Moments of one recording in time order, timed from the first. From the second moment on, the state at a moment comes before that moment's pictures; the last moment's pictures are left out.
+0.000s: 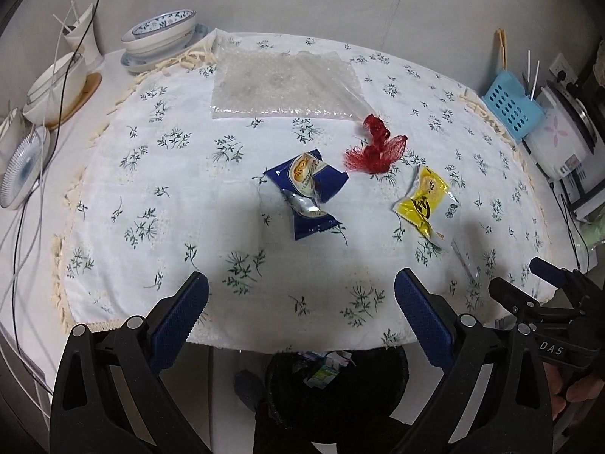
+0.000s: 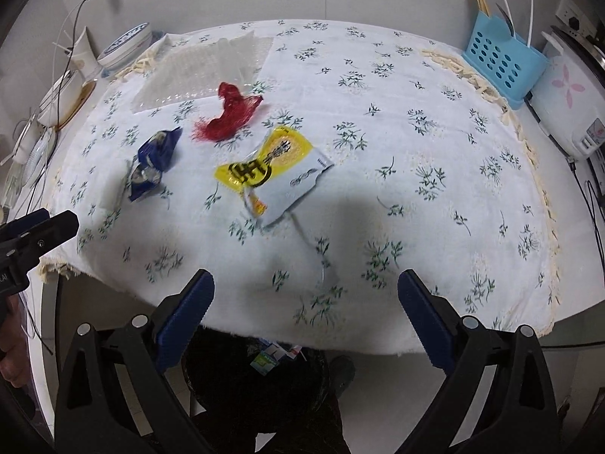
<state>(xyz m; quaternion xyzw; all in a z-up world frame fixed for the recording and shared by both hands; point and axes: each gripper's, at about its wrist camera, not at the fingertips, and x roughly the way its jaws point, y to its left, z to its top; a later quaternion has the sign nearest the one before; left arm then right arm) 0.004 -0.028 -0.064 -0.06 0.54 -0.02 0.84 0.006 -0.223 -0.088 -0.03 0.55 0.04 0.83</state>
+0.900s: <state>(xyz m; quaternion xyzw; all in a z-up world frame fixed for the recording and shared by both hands) 0.128 -0.035 -0.136 -0.05 0.62 0.00 0.78 0.127 -0.221 -0.149 0.03 0.62 0.03 0.78</state>
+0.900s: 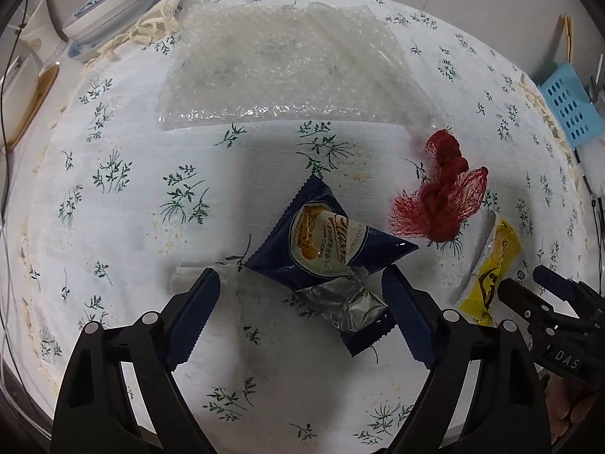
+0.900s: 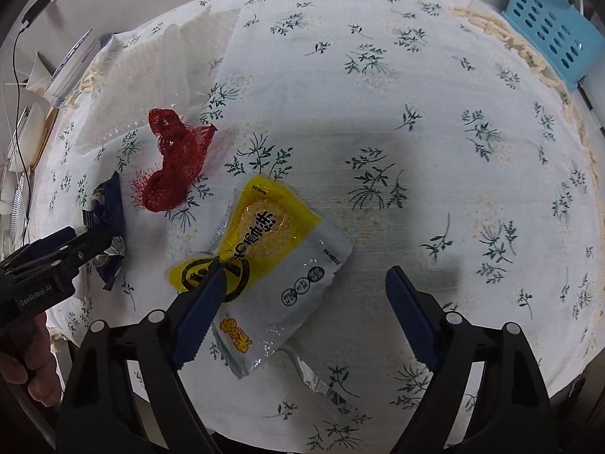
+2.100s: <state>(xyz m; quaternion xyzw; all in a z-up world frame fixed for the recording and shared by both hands) 0.121 -0.023 -0.124 -0.05 0.60 0.00 0.80 0.120 -0.233 -0.137 0.04 0.61 0.02 0.79</state>
